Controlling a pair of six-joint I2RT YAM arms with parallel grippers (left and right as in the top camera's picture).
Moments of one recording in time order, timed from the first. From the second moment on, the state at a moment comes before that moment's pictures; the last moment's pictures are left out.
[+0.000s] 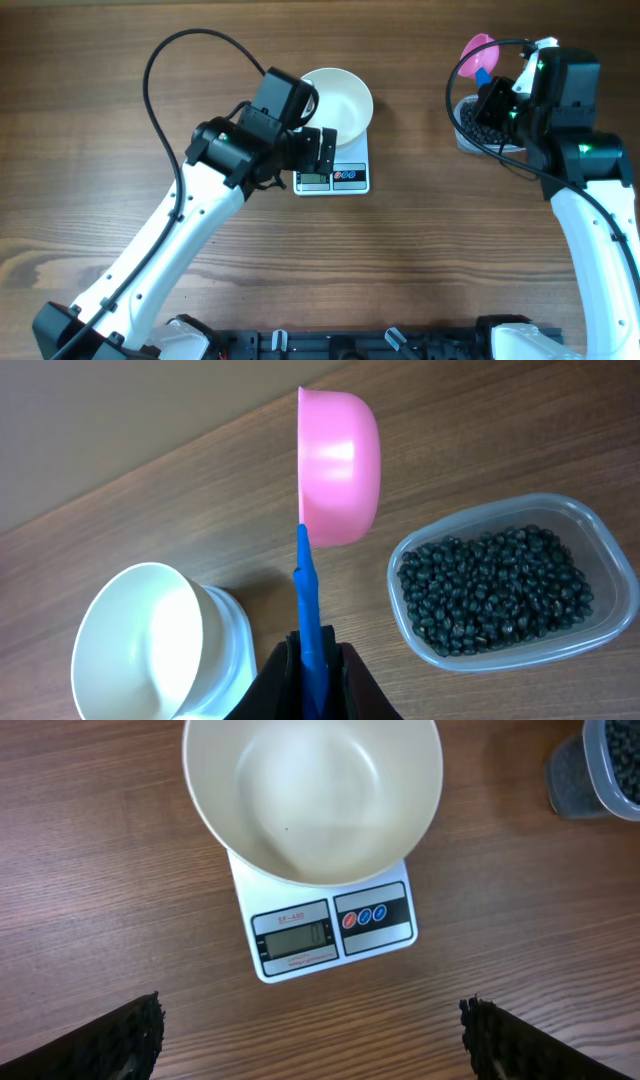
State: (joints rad) left arm -0.55 1.48 1.39 -0.96 -0.02 -0.34; right arm 0.03 1.31 1.25 -0.68 -0.08 0.41
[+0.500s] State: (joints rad) left arm -0.59 1.48 1.39 -0.96 -0.02 -0.31; right arm 0.03 1.31 1.25 -0.68 -0.08 0.39
